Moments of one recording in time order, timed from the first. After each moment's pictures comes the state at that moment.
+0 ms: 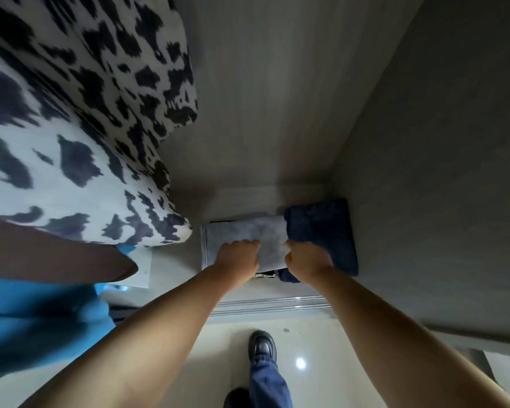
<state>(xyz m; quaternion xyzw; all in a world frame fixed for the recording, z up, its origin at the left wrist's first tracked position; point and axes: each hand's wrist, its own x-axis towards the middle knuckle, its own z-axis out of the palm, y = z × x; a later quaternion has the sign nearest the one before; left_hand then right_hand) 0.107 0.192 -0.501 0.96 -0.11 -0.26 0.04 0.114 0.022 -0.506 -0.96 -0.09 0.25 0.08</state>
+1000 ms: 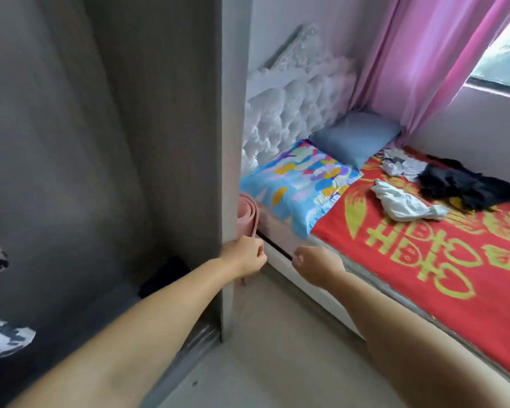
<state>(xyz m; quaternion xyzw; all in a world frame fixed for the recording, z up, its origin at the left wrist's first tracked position) -0.114 -0.106 -0.180 0.87 -0.45 -0.14 0.14 -0.246 -0.241 -0.184 -0.94 0.32 0.05 0.10</state>
